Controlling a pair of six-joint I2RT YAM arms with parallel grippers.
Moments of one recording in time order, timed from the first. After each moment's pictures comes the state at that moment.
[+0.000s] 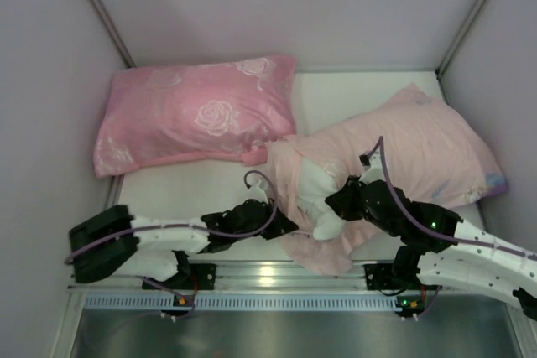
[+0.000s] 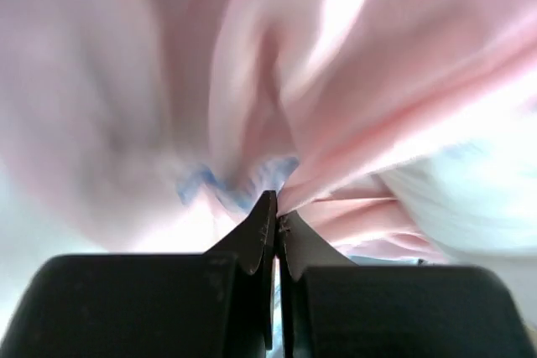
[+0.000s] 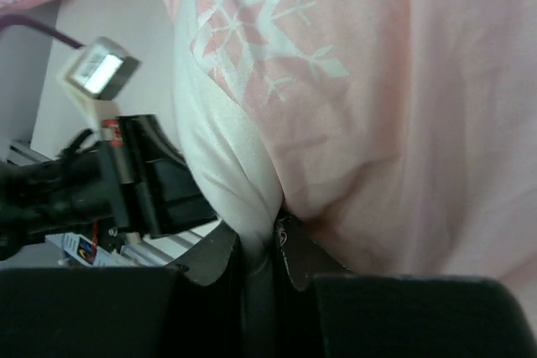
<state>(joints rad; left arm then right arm) -1.13 1.37 0.37 0.45 -0.03 -1.26 1.10 0.70 0.71 -0.58 0.40 0.83</state>
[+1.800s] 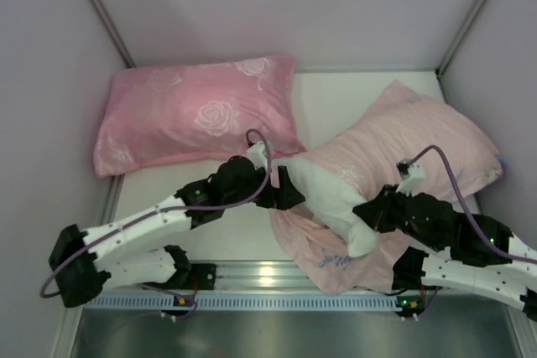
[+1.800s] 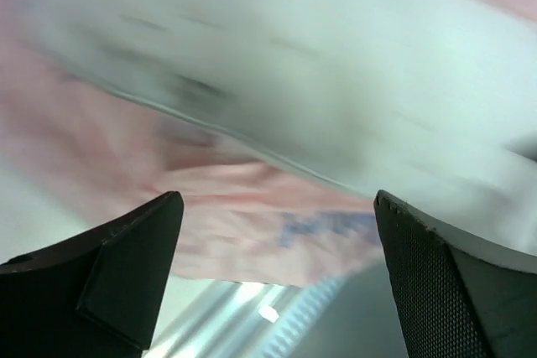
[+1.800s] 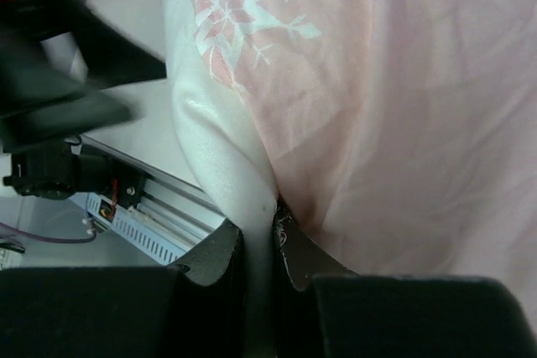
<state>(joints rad) -0.90 1.16 0.76 -0.16 0.10 -0.76 1.19 0.40 0.83 -0.96 0.45 0.91</state>
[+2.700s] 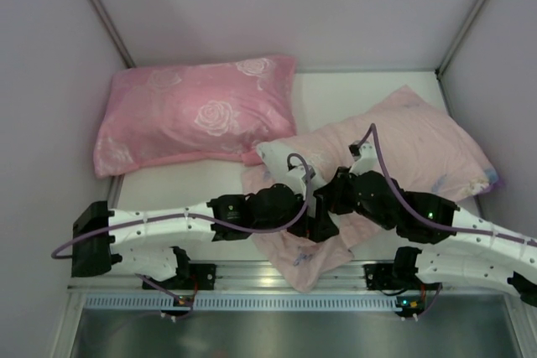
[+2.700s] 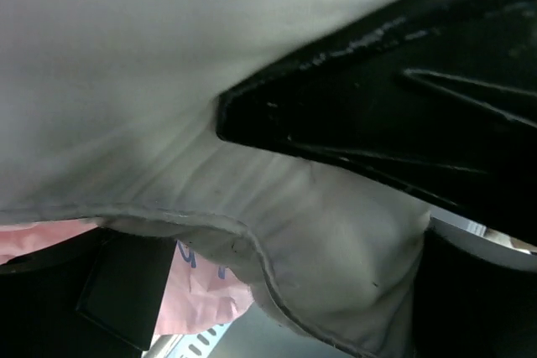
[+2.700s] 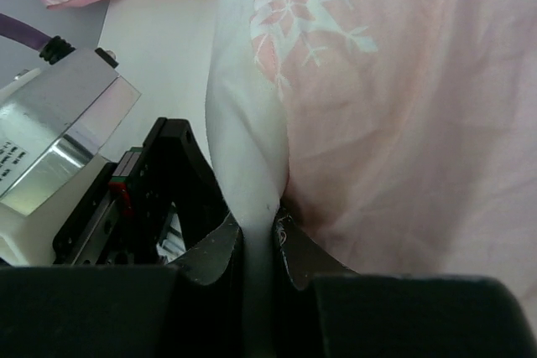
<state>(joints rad) -1.30 1.24 0.88 -0.13 -0.06 -0.88 1.19 0.80 0.89 -0.61 0.42 0.85</state>
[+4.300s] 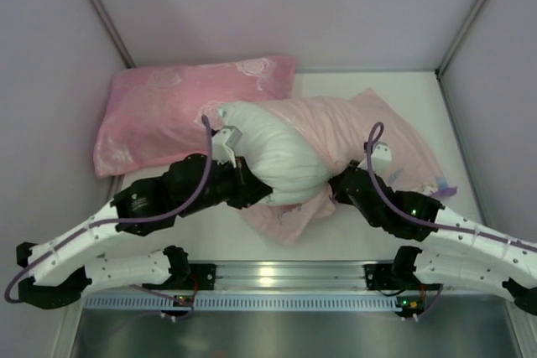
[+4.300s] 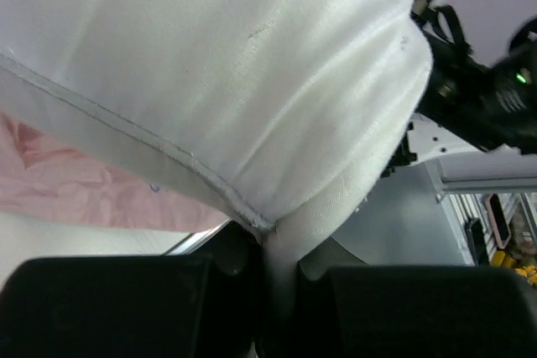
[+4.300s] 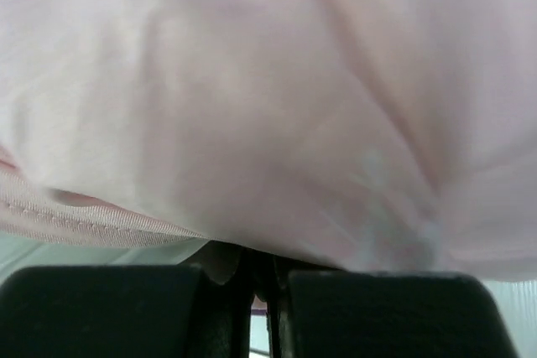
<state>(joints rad) -1.13 0.91 1.15 -0.67 -0.18 -0.81 1.10 0.85 0.79 -0.63 0.69 0.98</state>
